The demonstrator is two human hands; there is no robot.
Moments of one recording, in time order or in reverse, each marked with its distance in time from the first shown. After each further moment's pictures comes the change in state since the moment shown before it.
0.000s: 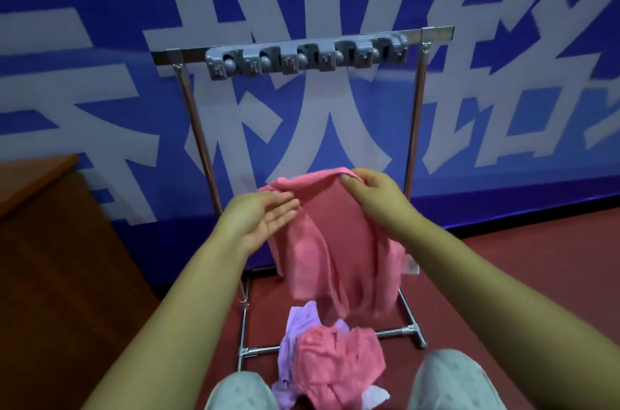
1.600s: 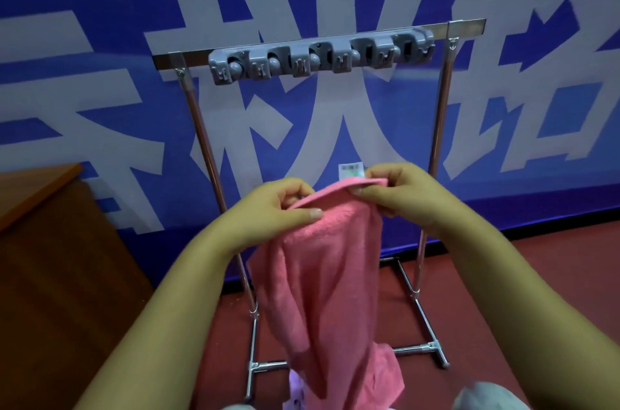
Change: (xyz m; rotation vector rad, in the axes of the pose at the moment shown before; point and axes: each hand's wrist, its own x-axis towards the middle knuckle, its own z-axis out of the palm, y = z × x) left_hand 0.025 0.036 -0.004 1.010 -0.413 0.396; right_hand 0.031 -0.016 -0.022 0.213 -0.271 -0.017
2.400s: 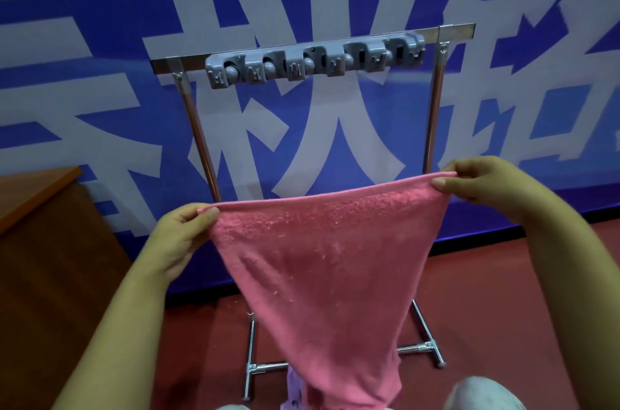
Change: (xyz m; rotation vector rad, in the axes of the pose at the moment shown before) left_hand -0.034 -0.093 -0.045 -0.573 0.475 -0.119; right_hand -0.023 0.040 -0.106 -0.254 0.216 0.180
